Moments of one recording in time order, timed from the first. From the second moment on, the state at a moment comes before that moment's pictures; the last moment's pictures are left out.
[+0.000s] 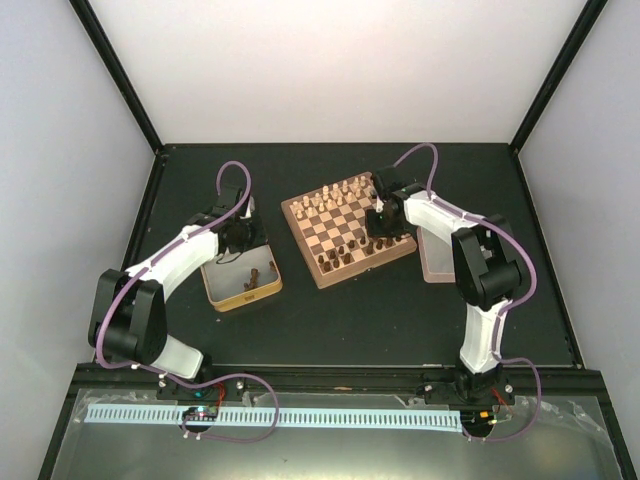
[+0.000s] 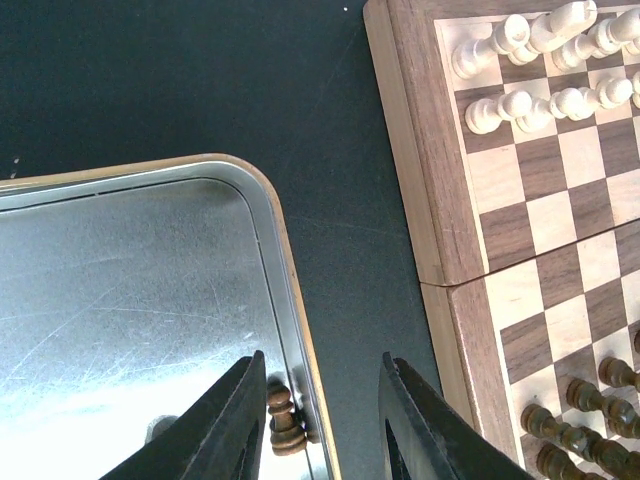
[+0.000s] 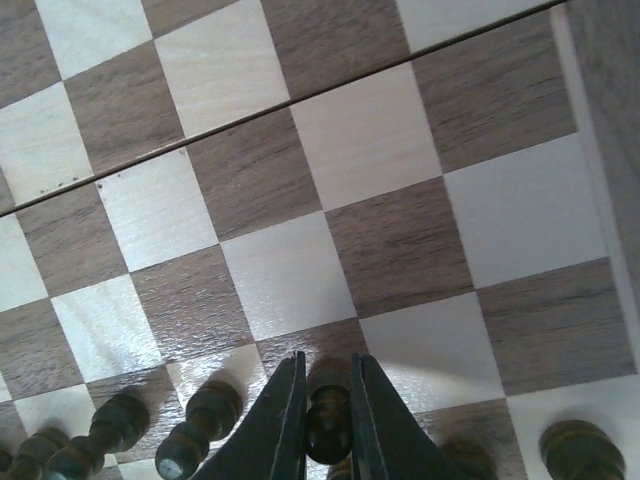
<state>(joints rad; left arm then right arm) -0.27 1.48 0.97 -0.48 0.10 -0.59 0.43 1.94 1.40 -0.67 -0.07 0.35</state>
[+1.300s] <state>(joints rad) -0.26 1.43 0.81 -0.57 -0.02 -0.57 0.43 1.77 1.41 -0.66 -0.05 0.39</state>
